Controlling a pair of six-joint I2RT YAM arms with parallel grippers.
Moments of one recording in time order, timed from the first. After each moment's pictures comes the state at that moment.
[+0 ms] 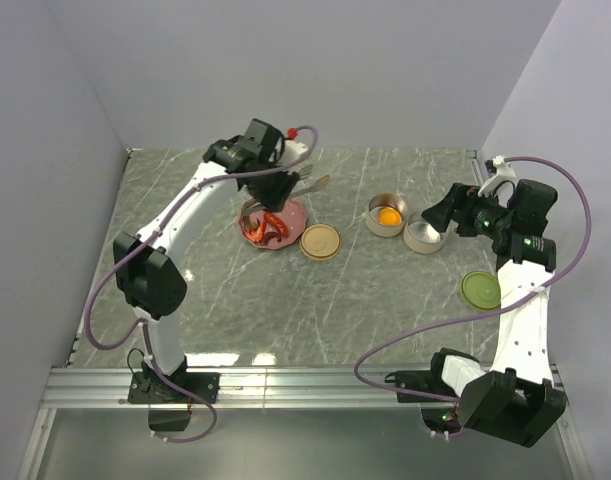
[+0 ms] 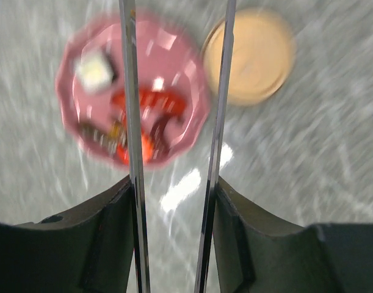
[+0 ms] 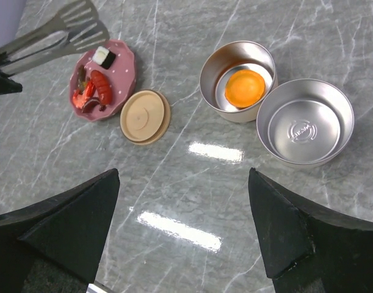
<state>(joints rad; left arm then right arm) -0.55 1.87 1.94 -0.99 0.11 0.20 -0.33 1.04 1.09 -0.62 -0.70 0.06</state>
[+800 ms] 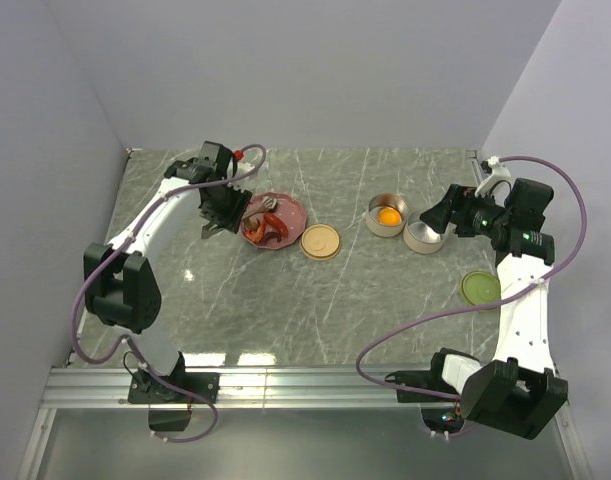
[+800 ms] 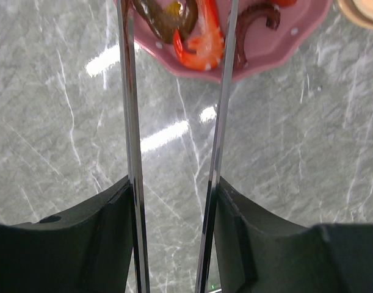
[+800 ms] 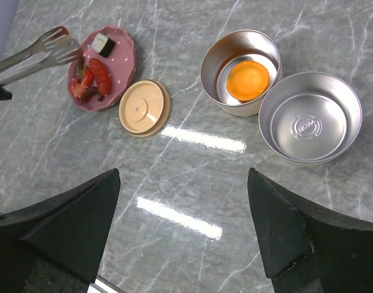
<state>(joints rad) -0.29 1.69 1.52 -0.95 0.08 0.17 -0.33 1.09 1.09 -0.63 -0.73 0.02</state>
